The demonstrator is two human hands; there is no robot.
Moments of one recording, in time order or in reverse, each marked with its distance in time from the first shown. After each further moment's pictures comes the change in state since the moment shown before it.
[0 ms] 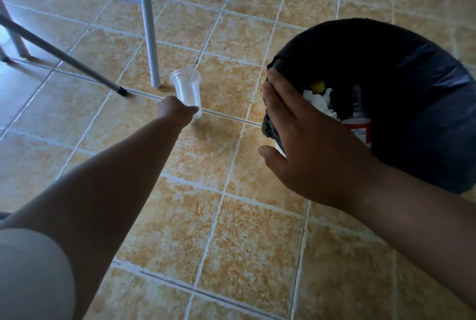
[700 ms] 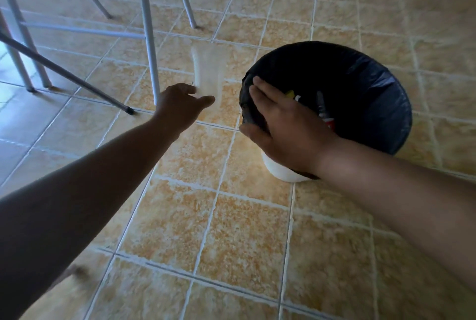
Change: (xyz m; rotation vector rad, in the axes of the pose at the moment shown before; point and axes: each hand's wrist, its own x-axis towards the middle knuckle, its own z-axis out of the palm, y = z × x) left_hand -0.128 0.049 -0.065 -0.345 0.046 0.388; right_hand -0.011 0.005 -0.023 0.159 0.107 0.059
